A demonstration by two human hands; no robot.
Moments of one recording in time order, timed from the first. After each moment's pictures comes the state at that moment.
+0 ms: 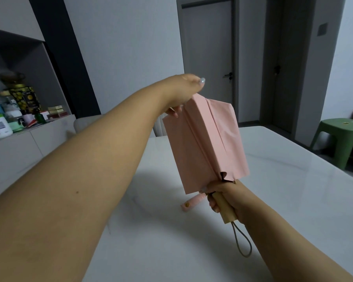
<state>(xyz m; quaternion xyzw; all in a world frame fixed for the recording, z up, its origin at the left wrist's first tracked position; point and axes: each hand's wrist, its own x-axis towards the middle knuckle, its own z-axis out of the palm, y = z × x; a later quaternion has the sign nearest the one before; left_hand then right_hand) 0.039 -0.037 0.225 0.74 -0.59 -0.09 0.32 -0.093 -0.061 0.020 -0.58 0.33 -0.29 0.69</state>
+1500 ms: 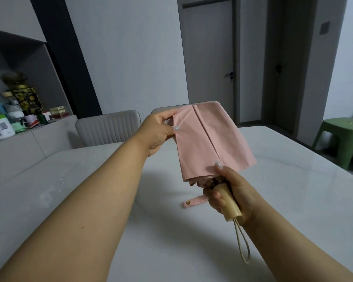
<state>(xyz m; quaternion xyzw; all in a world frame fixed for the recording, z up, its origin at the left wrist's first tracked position) 0.099 -0.036 0.137 0.57 -0.51 -0.27 0.59 -0.097 -0.051 0.029 -0.42 0.13 -0.28 0.85</state>
